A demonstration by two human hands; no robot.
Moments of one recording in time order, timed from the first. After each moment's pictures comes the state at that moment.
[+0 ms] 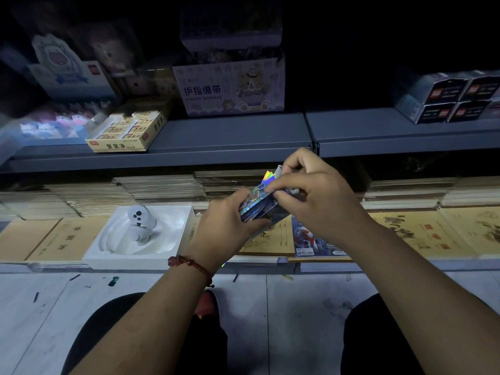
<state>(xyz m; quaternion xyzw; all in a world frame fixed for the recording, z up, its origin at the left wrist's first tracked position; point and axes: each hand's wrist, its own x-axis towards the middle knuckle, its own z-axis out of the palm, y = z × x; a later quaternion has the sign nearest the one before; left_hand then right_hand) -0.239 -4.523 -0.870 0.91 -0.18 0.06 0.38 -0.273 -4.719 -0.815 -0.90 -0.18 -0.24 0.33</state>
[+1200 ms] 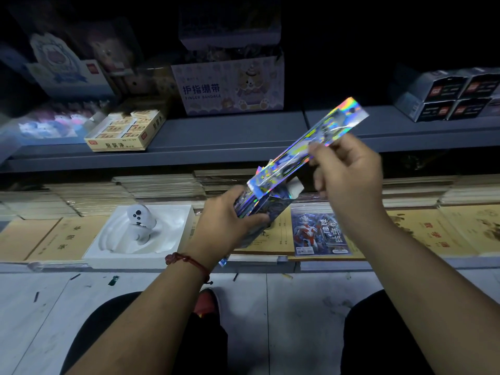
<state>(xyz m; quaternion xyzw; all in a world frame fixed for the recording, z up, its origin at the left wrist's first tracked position) -0.239 -4.523 -0.863 0.90 -0.13 0.04 0.40 -0.272 -4.722 -0.800 -0.69 0.04 -0.27 0.67</state>
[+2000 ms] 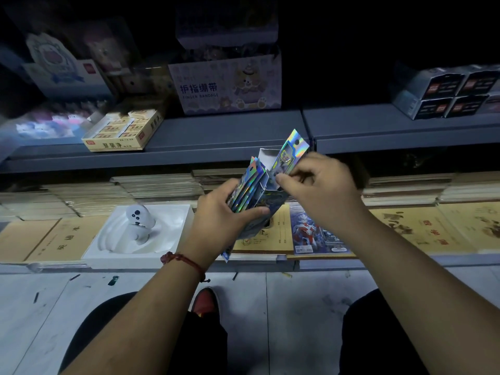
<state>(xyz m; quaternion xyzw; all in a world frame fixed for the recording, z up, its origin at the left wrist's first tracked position) -0.243 -4.524 -0.854 0.87 -0.14 0.06 0.47 -0.266 -4.722 -0.821 -0.87 -0.03 -0.19 0.46</state>
